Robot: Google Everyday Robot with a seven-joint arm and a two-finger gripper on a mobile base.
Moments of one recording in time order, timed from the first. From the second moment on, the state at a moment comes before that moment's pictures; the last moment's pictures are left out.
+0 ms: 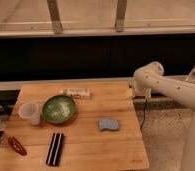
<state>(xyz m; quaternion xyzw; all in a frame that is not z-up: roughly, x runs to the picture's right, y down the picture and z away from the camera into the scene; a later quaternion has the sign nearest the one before) 0.245 0.052 0.857 -0.15 0.17 0.67 0.71</state>
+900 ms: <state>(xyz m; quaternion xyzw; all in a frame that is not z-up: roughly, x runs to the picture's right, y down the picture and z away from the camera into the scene) 0.246 0.040 0.856 -0.15 0.15 0.67 0.72</state>
